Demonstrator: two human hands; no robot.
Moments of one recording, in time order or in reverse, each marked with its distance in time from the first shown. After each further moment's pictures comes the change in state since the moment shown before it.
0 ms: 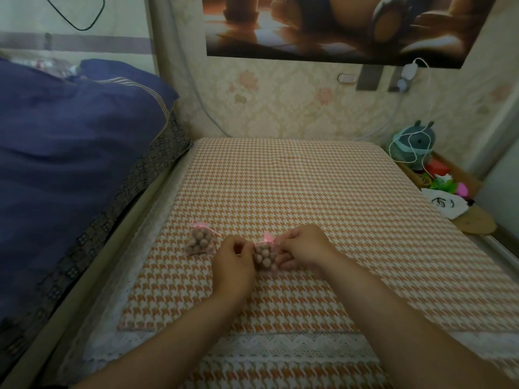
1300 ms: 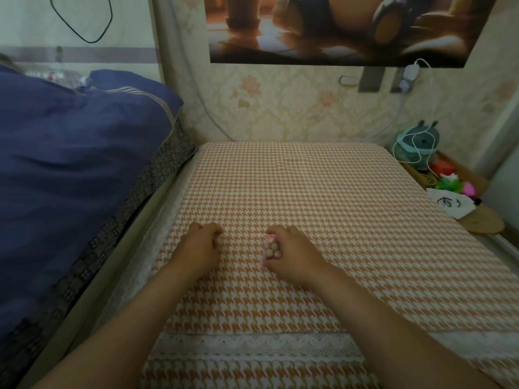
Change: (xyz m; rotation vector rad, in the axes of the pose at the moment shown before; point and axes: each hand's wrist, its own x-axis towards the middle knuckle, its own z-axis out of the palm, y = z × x) left_hand 0.072 -0.015 -0.070 0.748 -0.306 0.171; right_hand 0.011 0.024 0.017 -0.761 0.042 -0.447
